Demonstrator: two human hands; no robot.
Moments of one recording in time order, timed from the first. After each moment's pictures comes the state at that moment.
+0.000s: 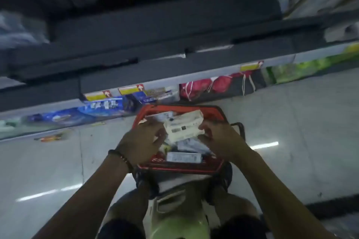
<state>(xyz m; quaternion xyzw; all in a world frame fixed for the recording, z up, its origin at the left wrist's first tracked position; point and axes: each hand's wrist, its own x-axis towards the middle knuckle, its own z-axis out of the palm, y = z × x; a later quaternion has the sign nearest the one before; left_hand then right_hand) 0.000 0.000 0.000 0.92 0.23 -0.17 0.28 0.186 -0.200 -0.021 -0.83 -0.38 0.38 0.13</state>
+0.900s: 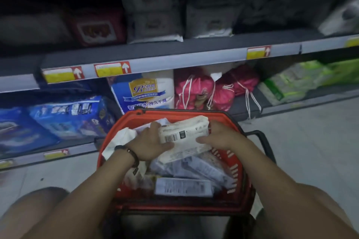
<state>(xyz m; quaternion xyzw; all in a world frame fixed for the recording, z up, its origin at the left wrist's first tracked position) -0.011 -0.022 -0.282 0.86 0.30 -0.15 0.38 0.173 -0.201 -0.269 -0.86 -0.28 0.39 0.16</state>
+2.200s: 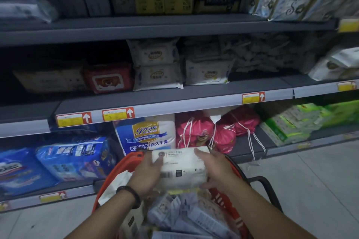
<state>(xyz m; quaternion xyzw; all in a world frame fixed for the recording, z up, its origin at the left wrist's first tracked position) 0.014 -0.031 -0.262 0.66 0.45 0.07 0.60 0.179 -0.174 -0.273 -0.73 0.01 0.41 0.55</state>
